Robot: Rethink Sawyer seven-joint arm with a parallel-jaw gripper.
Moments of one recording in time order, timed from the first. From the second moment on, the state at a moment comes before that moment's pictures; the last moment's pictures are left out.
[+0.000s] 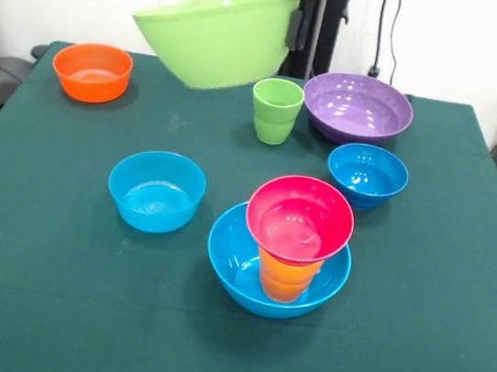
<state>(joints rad) -0.37 -0.82 0.26 1.39 -0.23 1.03 2.24</state>
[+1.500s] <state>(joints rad) -0.16 -0.35 0.25 0.64 -0.17 1.36 2.24</state>
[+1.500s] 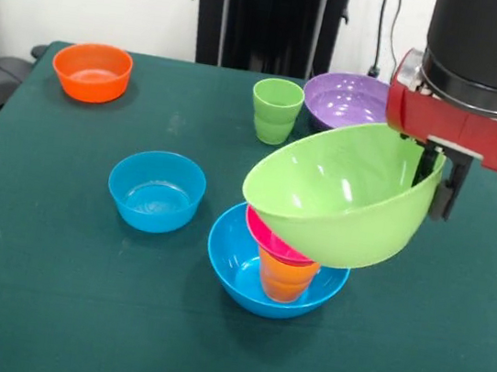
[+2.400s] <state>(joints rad) -0.16 -0.51 0.09 0.94 -0.10 1.24 2.24</state>
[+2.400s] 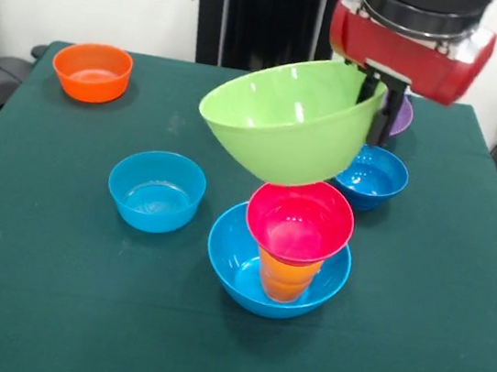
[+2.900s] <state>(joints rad) -0.14 -0.54 0.02 1.04 -0.08 1.08 2.24</state>
